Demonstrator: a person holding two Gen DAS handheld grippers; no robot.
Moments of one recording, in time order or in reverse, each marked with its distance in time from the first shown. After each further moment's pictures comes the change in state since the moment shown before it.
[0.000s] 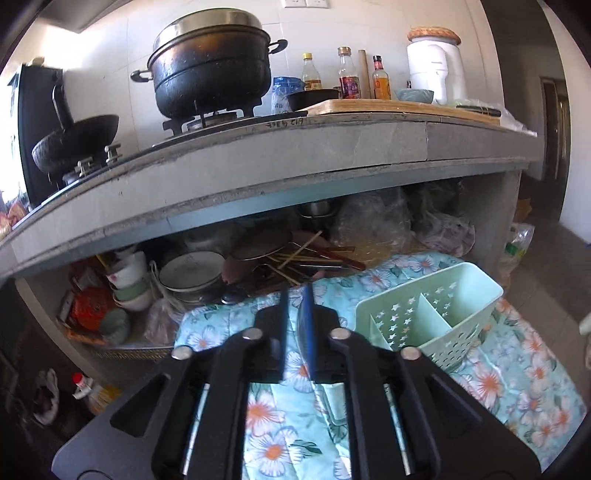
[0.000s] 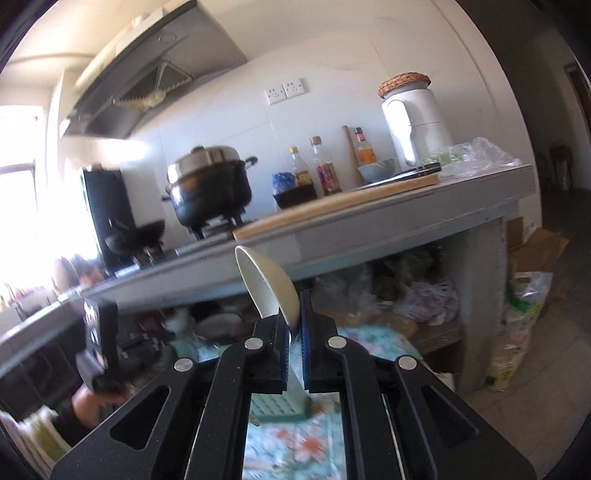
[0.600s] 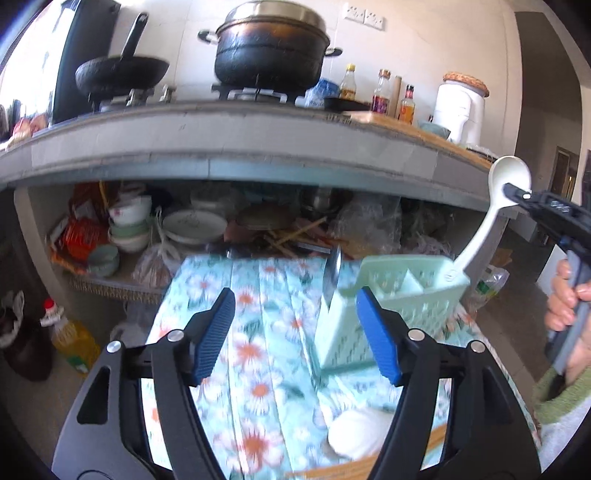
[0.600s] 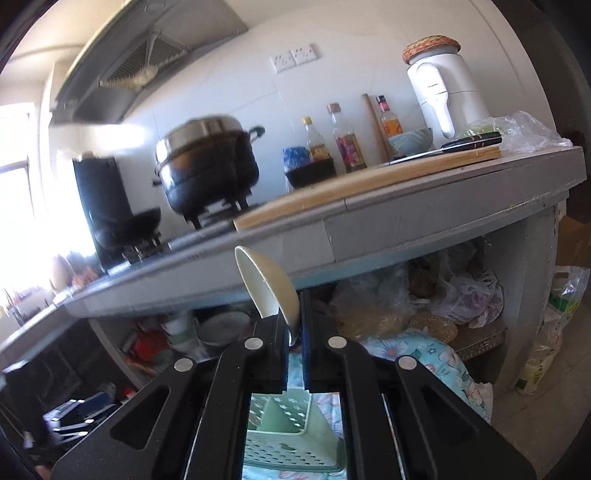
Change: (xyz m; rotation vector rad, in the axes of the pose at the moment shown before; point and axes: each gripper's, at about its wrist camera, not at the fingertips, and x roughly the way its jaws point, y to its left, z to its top) left arm -0.057 0.047 -0.059 -0.255 0.016 -0.072; right arm 0.141 0.030 -0.019 -0.055 0.117 -0.037
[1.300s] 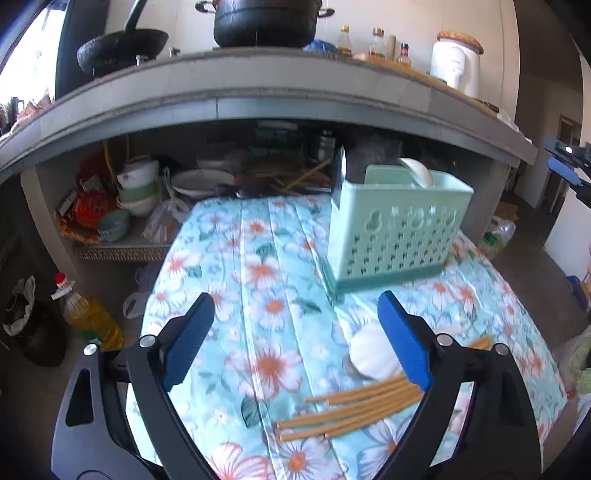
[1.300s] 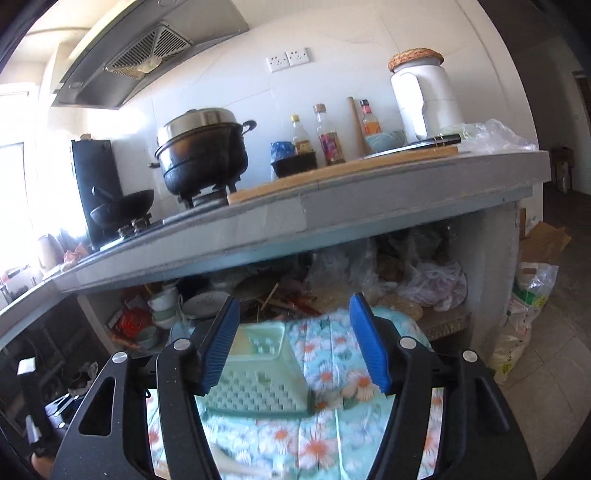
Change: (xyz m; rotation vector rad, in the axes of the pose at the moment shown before) left arm -0.013 0.005 -0.070 0.061 0.122 0.024; right arm -0.089 -0.009 -0.042 -0.014 0.029 -0.037
